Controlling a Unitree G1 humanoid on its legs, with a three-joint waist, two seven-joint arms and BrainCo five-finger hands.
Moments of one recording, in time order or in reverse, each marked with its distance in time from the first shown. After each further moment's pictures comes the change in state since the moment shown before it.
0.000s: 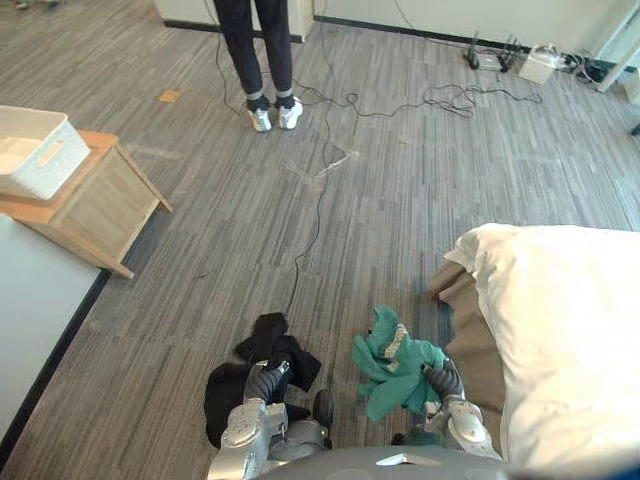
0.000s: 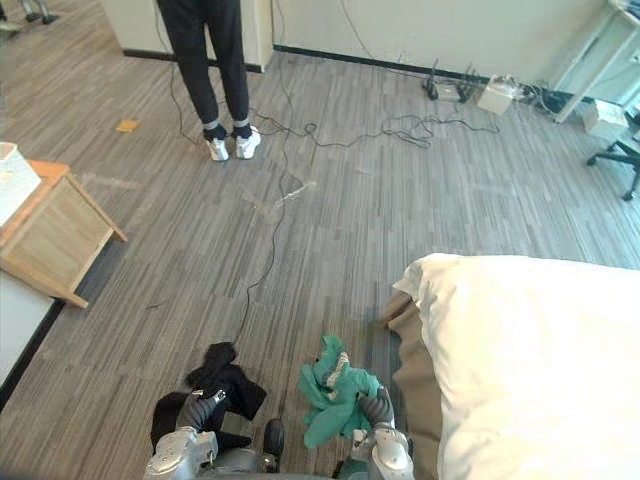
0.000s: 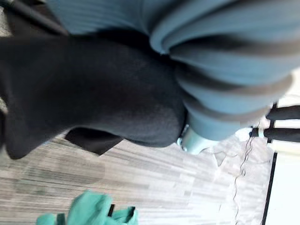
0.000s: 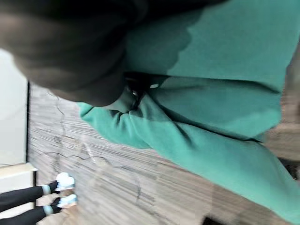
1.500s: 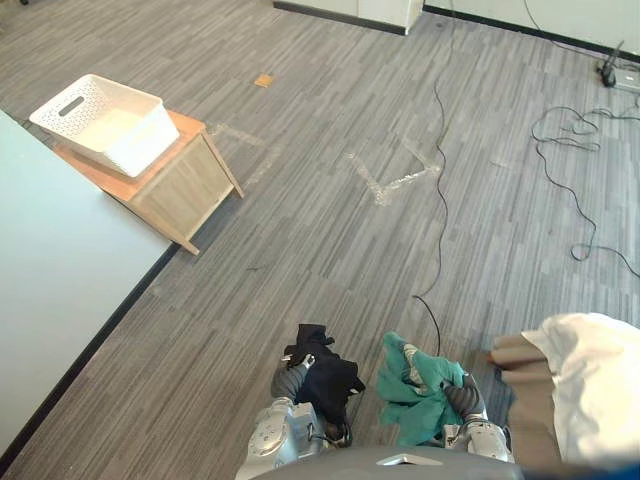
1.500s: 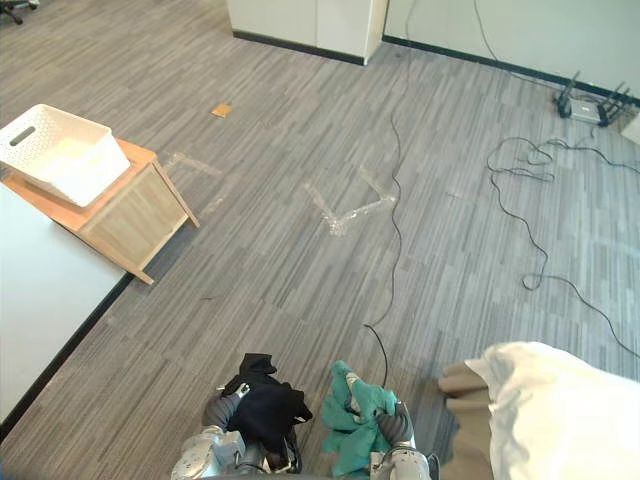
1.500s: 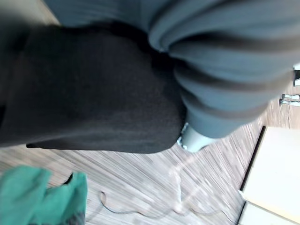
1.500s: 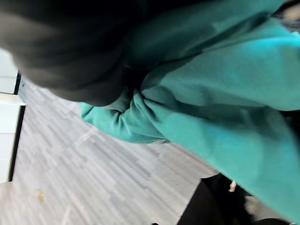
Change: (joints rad) left arm 0.113 -0.030 -0.137 -0.182 -0.076 -0.058 0.035; right arm 0.067 -0.083 0.081 -0.058 -0.034 -0.038 -0.032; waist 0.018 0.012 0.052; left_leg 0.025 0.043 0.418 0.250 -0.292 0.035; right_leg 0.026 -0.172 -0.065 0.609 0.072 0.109
